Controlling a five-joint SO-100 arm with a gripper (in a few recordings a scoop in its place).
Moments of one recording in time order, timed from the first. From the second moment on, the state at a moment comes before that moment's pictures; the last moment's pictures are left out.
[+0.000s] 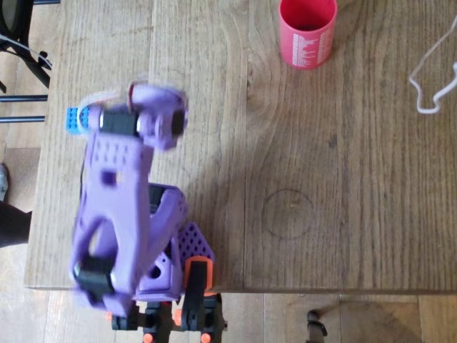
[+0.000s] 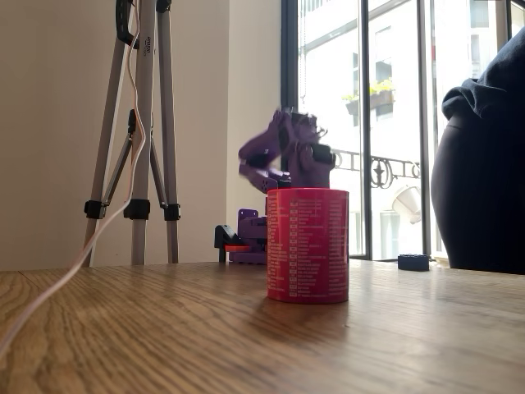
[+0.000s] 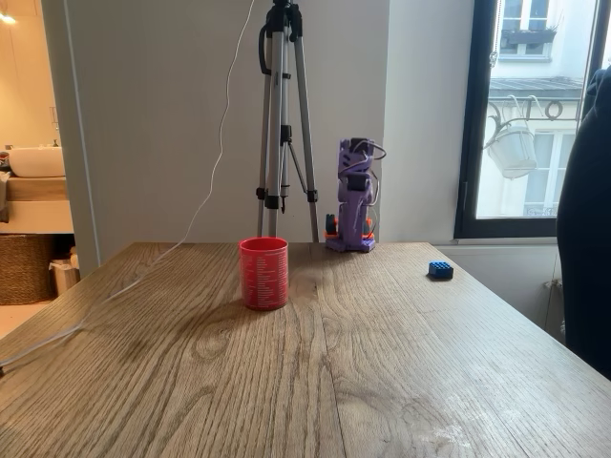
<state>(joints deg) 10.6 145.9 133.6 77.8 -2.1</state>
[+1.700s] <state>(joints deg) -36.2 77.1 83.6 81.3 40.6</state>
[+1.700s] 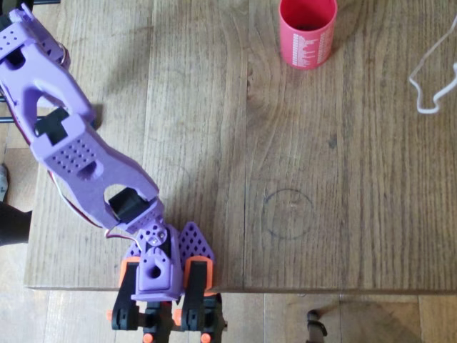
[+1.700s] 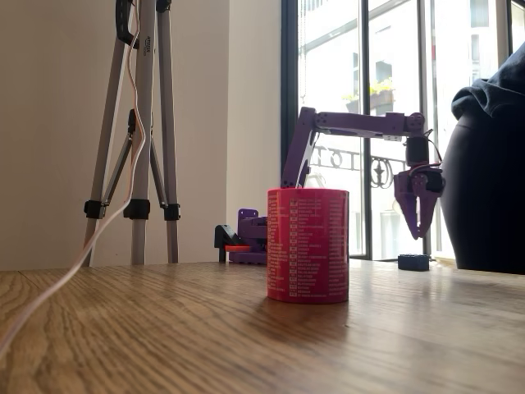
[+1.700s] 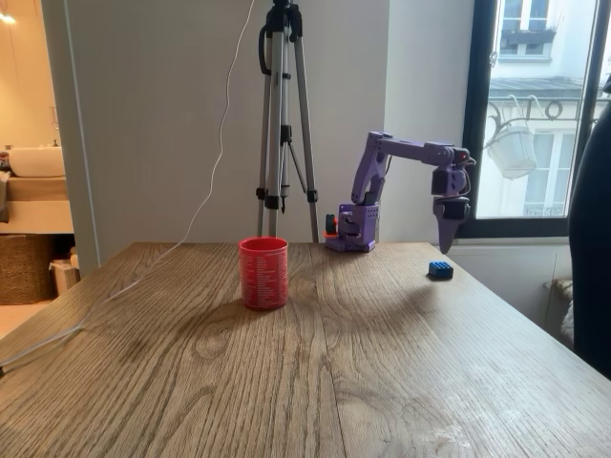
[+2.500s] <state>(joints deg) -42.5 69.1 81.5 93.6 38.8</state>
